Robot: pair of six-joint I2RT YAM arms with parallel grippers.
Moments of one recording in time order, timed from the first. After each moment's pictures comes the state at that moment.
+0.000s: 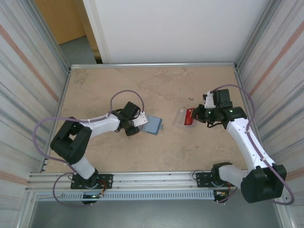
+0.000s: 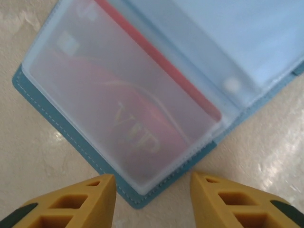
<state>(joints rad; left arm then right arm) -0.62 1.64 0.88 -0.41 -0.05 0.58 0.19 1.11 0.94 -0.78 -0.45 0.49</state>
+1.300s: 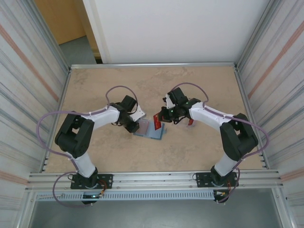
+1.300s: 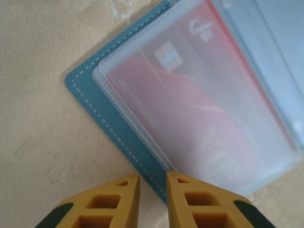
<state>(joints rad) -0.52 1.72 1.01 -0.58 0.17 0.31 0.58 1.66 1.10 -0.45 -0.42 0.60</state>
